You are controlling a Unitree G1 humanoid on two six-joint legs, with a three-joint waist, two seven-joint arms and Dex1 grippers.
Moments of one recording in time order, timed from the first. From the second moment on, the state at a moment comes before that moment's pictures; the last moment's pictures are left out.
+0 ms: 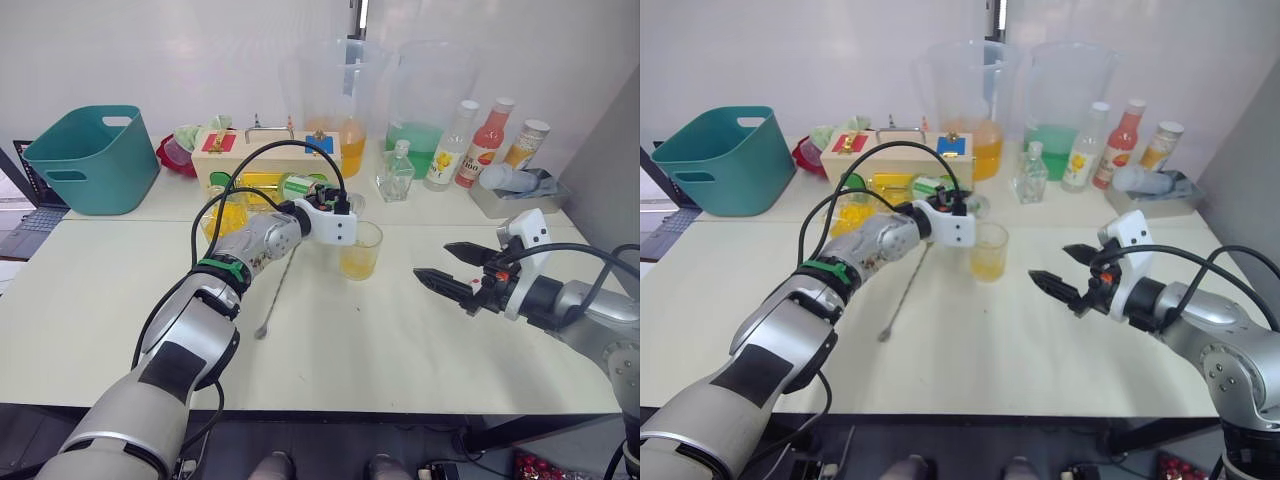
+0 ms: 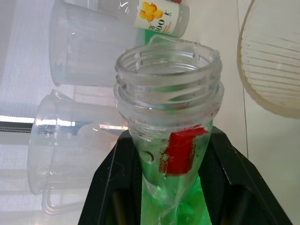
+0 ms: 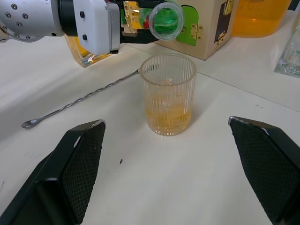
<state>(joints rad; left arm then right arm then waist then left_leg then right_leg) -1.30 0.29 -0.50 1.16 0.67 -0.53 -0.10 -0.31 -0.81 -0.29 -0.48 0.85 0.89 0.52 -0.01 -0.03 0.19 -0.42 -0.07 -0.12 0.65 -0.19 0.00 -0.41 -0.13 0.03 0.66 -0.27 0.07</state>
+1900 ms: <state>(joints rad) -1.30 0.29 -0.57 1.15 0.81 -0.52 0.02 -0.31 -0.80 -0.29 -0.48 0.85 0.89 0.52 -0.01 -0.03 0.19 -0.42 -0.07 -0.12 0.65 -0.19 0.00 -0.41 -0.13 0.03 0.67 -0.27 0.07</state>
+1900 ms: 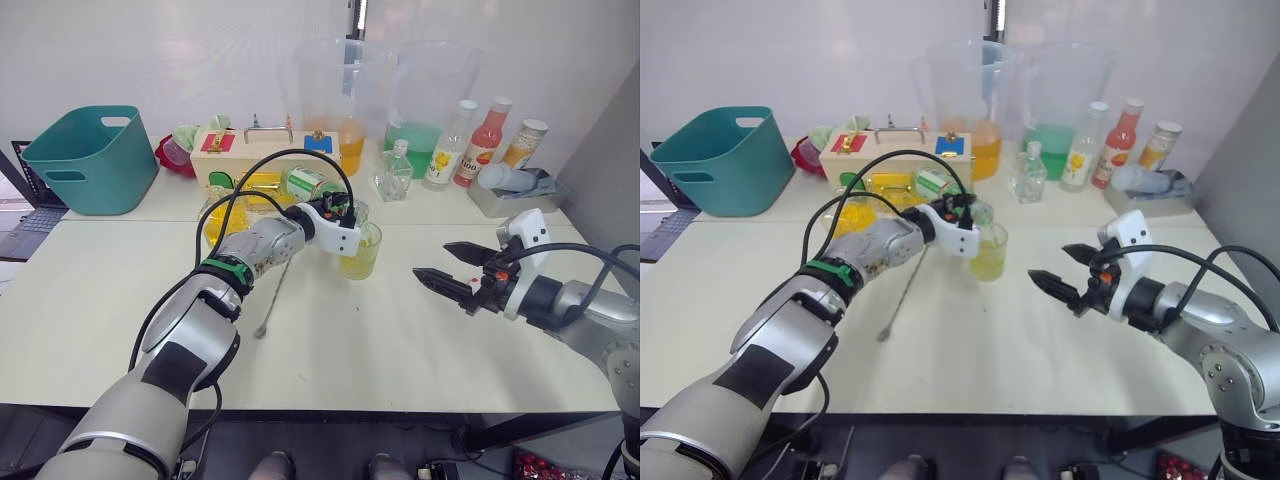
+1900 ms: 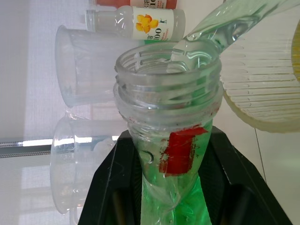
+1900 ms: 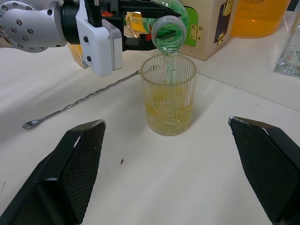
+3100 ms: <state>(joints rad) -1.10 0.29 -0.22 0.70 0.28 -0.22 -0.44 -0.45 -0.80 -0.20 -0.37 0.80 0.88 0.64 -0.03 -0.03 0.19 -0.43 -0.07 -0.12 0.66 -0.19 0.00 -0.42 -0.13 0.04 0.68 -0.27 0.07</state>
